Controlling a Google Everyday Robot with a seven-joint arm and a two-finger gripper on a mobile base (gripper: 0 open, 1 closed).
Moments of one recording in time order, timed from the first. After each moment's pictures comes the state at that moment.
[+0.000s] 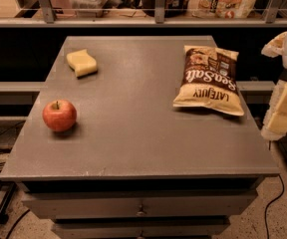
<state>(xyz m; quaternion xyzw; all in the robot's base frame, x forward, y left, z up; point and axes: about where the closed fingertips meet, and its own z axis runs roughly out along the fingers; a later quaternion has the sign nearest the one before) 0.438 -0.217 0.976 -0.60 0.78 -0.03 0.16</state>
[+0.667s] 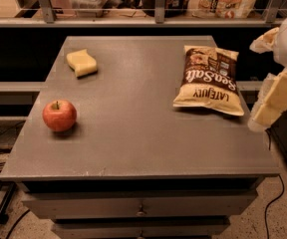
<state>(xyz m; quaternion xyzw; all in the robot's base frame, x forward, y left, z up) 0.453 -0.199 0.977 -0.61 0.77 0.01 0.20</state>
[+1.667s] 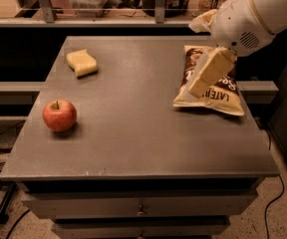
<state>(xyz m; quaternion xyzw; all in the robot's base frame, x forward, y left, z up) 0.513 -0.085 0.993 -0.64 0.68 0.11 0.34</state>
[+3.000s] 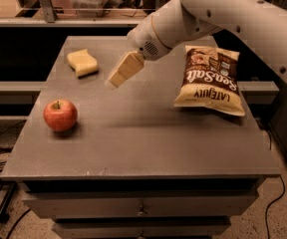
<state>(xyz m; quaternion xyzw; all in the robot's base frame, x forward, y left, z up) 0.611 0.064 0.935 -0.59 0.68 0.20 0.38</state>
